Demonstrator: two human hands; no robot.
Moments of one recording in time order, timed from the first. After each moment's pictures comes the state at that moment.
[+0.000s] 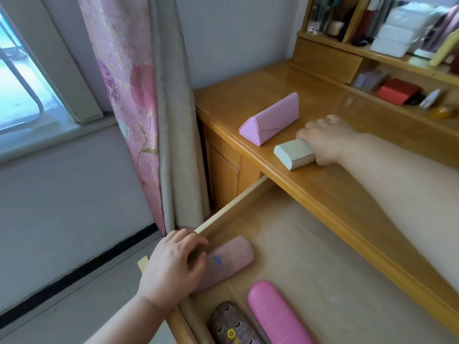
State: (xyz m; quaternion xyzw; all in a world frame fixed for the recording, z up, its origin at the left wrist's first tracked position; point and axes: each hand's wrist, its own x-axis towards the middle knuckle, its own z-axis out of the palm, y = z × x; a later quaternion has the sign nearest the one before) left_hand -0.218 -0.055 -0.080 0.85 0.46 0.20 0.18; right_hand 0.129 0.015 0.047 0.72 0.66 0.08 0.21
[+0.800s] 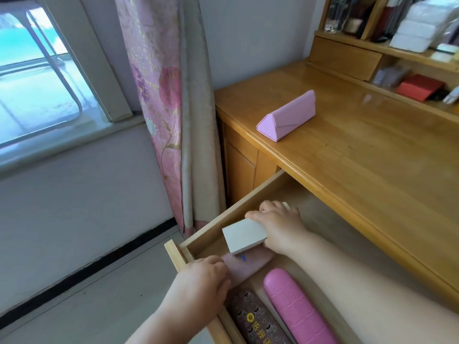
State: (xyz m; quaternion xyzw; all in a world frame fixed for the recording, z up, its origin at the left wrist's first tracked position) left_hand -0.228 -0.108 -0.077 0.89 0.42 0.02 0.17; right_hand -0.010 -0.073 -0.074 0.69 0.71 -0.12 0.04
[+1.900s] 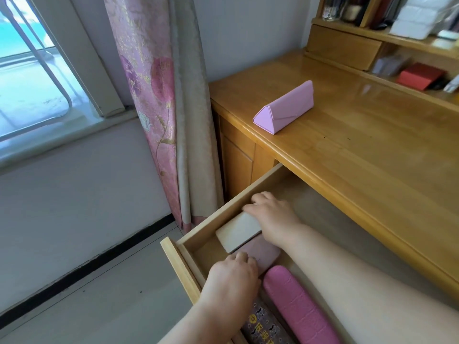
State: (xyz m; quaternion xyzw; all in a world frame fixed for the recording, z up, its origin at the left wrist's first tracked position) left_hand -0.169 -0.123 -0.082 0.90 0.40 -0.12 0.10; right_hand -0.010 -0.061 -0.091 0.66 0.75 -0.07 0.00
